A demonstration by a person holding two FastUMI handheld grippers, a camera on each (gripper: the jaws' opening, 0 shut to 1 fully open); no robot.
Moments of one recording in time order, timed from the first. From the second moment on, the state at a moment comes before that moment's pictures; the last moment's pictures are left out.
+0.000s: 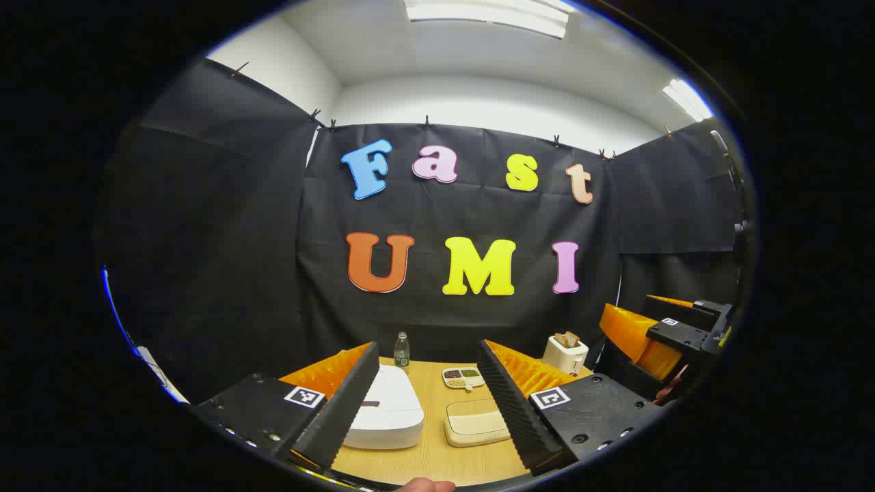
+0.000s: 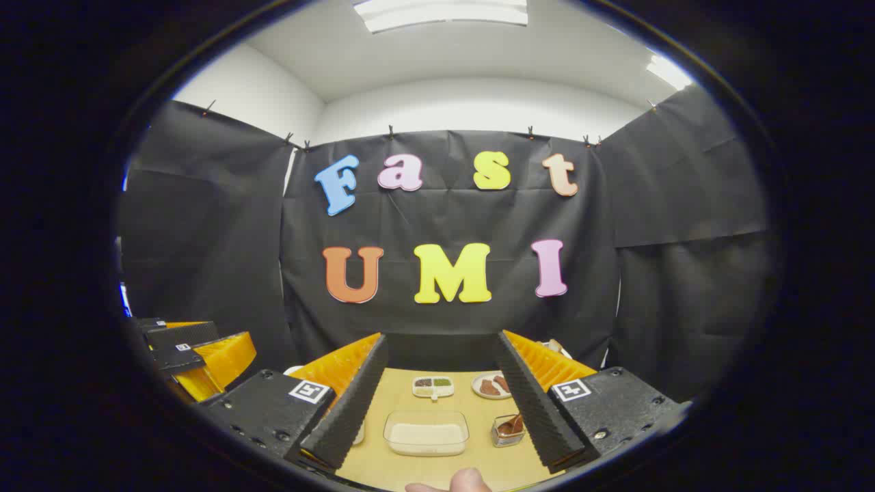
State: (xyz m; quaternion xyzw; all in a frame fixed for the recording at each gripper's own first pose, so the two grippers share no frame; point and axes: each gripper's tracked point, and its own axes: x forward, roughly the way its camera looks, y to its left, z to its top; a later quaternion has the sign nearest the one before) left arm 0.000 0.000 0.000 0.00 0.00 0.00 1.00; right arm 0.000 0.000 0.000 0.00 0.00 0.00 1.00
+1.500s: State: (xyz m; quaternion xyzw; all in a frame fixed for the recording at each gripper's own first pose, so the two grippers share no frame) left arm 0.034 0.015 -0.034 0.00 0.03 0.05 1.00; right arm 0.045 -0.017 -0.020 0.02 0.03 0.01 1.00
